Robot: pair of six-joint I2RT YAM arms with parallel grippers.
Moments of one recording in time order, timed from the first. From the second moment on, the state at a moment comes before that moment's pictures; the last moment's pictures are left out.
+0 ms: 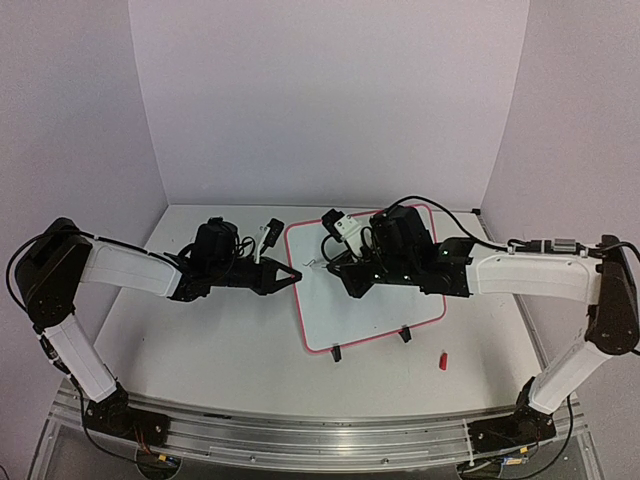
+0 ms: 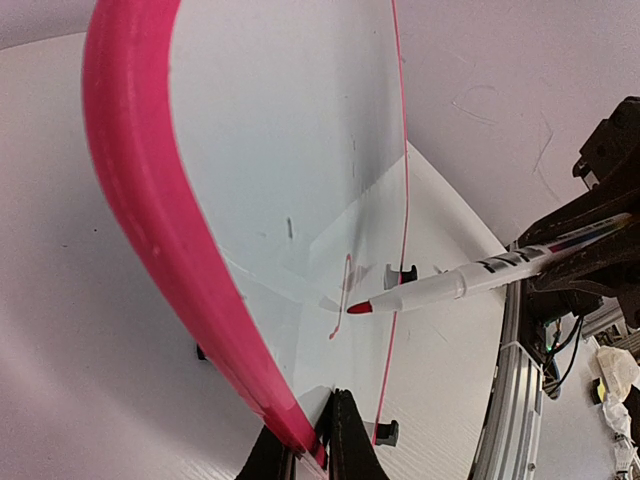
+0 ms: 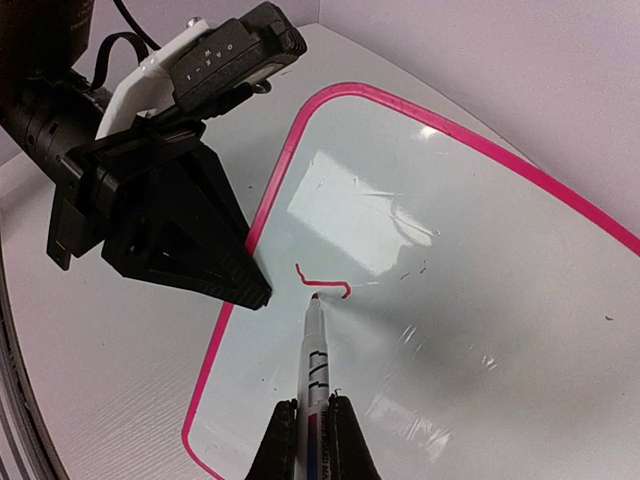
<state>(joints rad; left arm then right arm) -0.68 1.67 0.85 0.40 0.52 -0.33 0.94 1.59 1.15 -0.12 0.06 -0.01</state>
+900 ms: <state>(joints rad) -0.68 1.68 0.86 0.39 0.52 -0.33 0.94 1.59 1.15 -0.12 0.08 -0.01</state>
